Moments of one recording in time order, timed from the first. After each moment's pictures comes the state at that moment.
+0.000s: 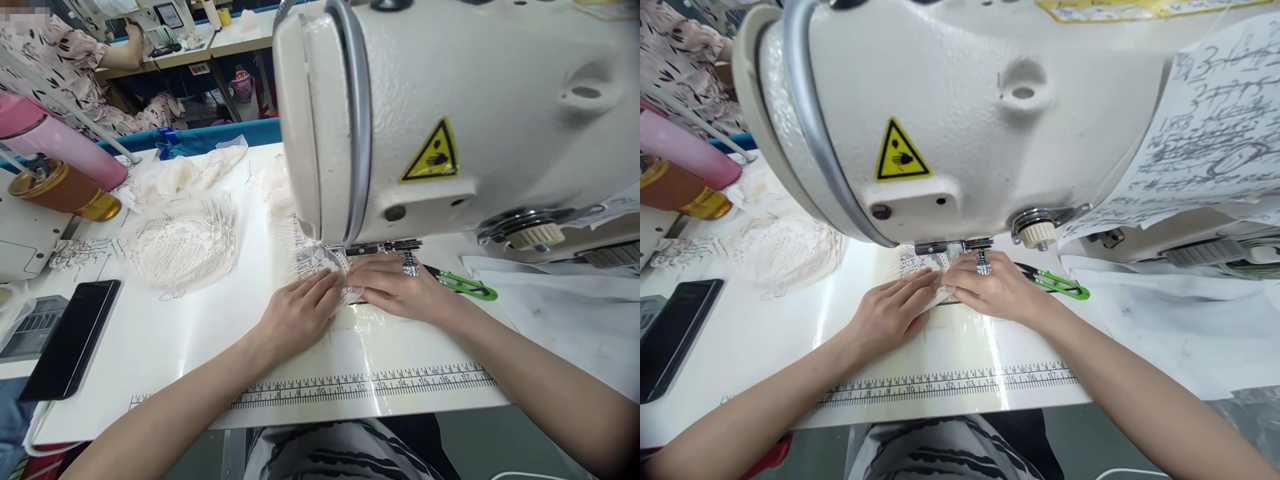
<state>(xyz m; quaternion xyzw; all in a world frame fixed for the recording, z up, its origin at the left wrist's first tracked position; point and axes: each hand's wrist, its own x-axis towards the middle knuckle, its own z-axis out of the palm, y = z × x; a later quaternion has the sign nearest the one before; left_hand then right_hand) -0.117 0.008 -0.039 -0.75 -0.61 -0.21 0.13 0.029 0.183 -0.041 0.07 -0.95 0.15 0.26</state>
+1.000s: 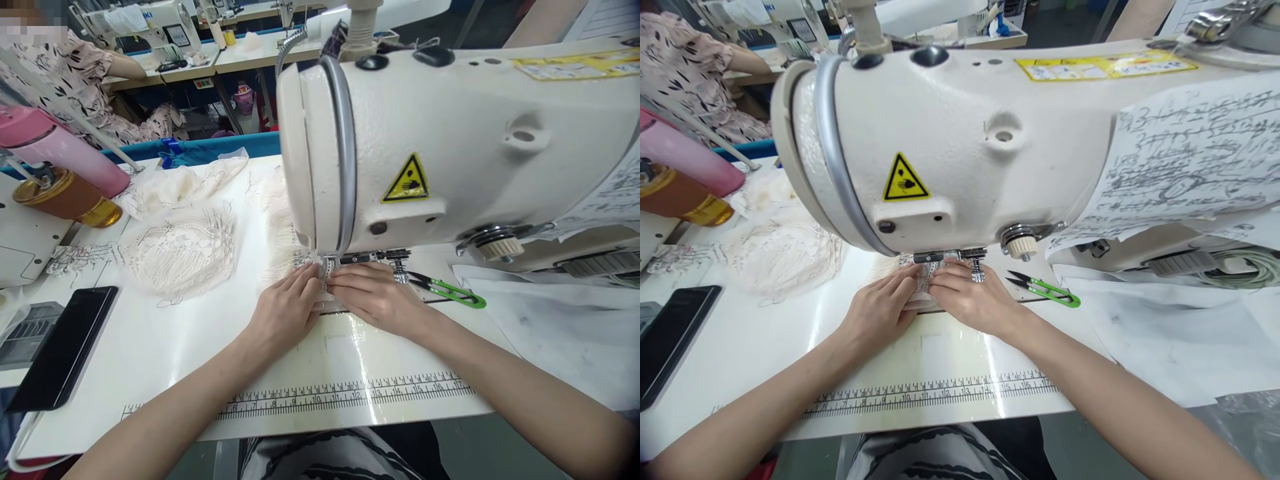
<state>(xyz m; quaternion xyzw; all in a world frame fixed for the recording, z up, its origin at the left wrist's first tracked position) -0.127 0.008 -0.043 -0.69 -0.69 -0.17 0.12 0.015 0.163 -0.041 0.09 -0.94 0.08 0.32</state>
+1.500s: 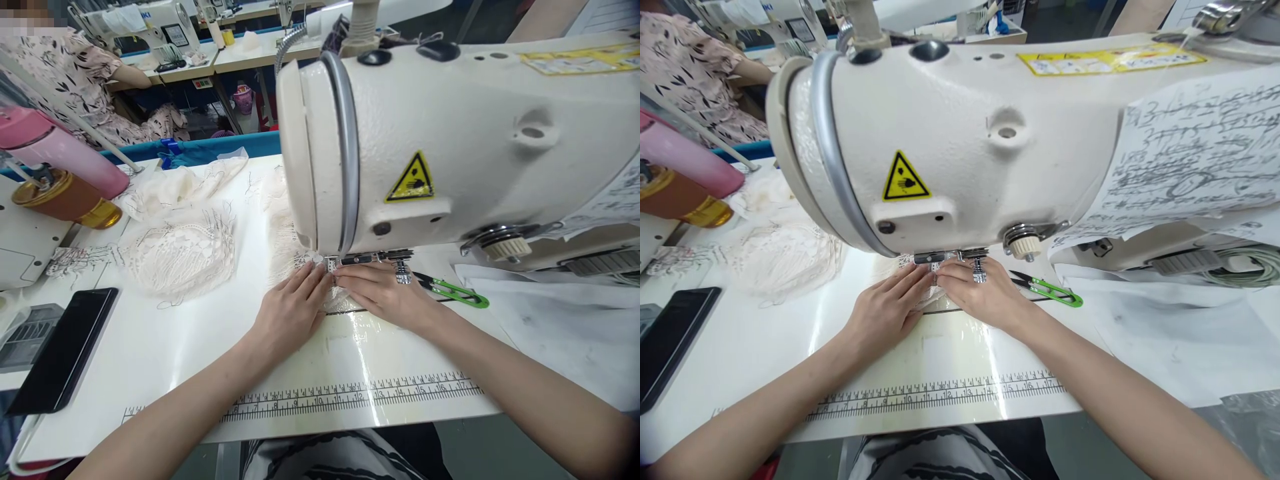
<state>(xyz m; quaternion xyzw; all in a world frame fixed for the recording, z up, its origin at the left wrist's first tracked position) -0.127 0.008 -0.046 -0.71 -0.67 -0.12 0.14 0.019 0.173 -0.041 0.04 -0.96 0.03 0.29</state>
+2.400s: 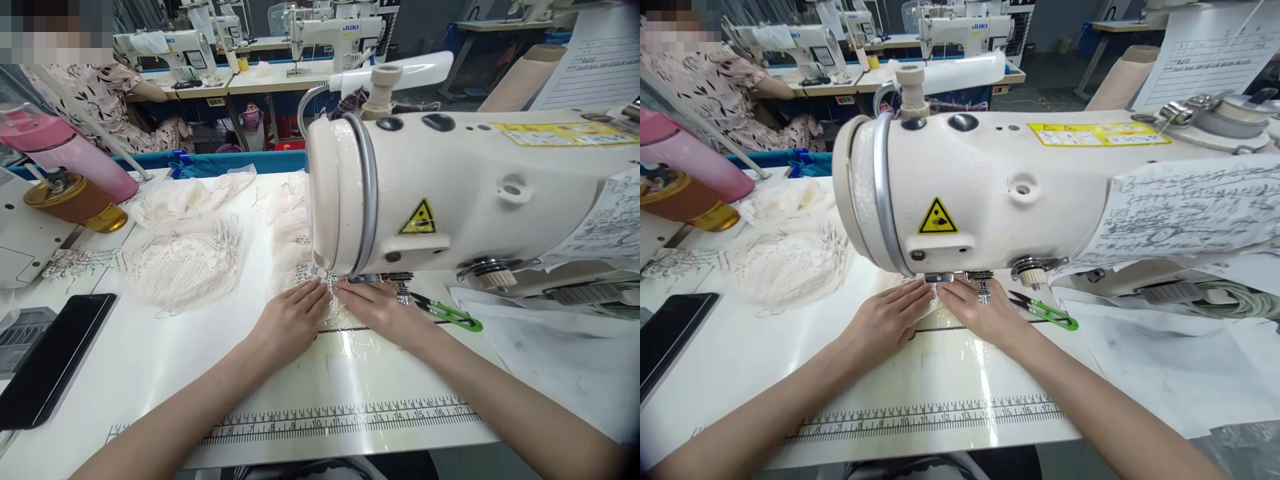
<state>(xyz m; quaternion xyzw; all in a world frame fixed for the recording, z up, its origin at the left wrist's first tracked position) -0.140 0.010 -0.047 -0.75 -0.63 -0.16 0.13 0.022 0.170 -0.047 0.04 -0.96 -0.08 0.26</state>
